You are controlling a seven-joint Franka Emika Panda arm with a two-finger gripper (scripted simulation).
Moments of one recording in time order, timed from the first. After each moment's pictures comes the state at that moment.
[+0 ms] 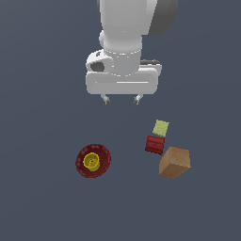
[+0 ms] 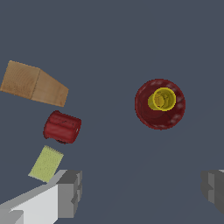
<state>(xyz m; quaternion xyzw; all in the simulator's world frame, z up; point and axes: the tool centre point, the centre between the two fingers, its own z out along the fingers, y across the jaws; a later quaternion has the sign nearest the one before) 0.003 0.004 0.331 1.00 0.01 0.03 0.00</state>
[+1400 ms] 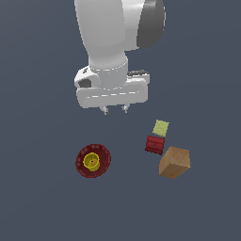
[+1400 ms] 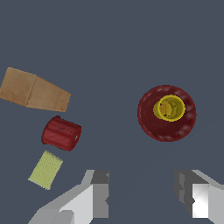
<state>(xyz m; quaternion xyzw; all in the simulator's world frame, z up) 0.025 -0.016 0.307 1.00 0.03 0.03 -0.04</state>
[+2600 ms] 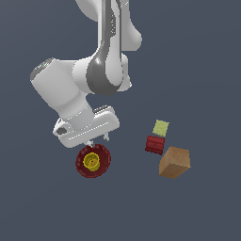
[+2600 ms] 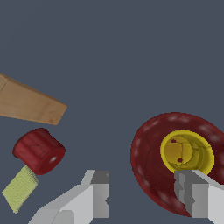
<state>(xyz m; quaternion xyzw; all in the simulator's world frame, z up) 0.080 -0.079 0.199 0.97 0.11 0.10 -0.17</state>
